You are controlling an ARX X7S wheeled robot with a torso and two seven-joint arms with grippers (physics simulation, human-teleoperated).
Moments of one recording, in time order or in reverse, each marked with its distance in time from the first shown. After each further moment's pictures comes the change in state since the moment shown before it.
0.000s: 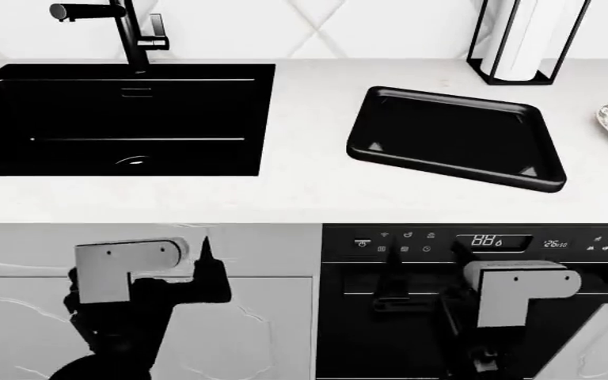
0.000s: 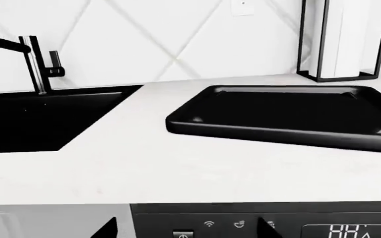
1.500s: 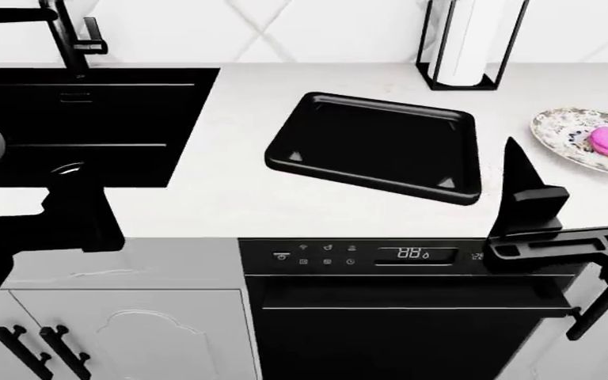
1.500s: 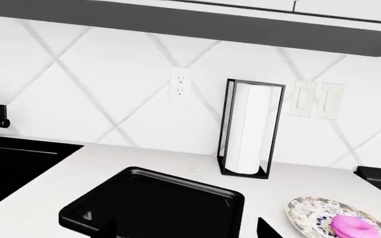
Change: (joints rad) left arm -0.591 -0.721 -0.110 0.101 -1.765 -0.053 -1.219; right arm 0.754 0.717 0.193 -0.323 1.703 0.389 1.167
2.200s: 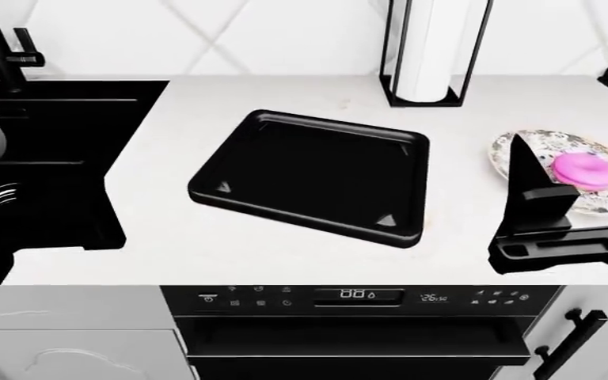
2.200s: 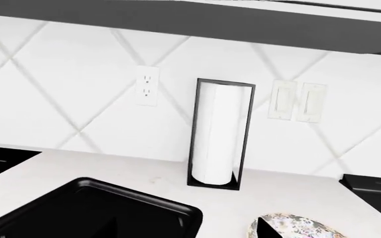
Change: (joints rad) left arm -0.016 -0.030 0.040 0.009 0.015 0.041 0.017; right arm -0.001 0.023 0.013 -0.003 0.011 -0.016 -0.012
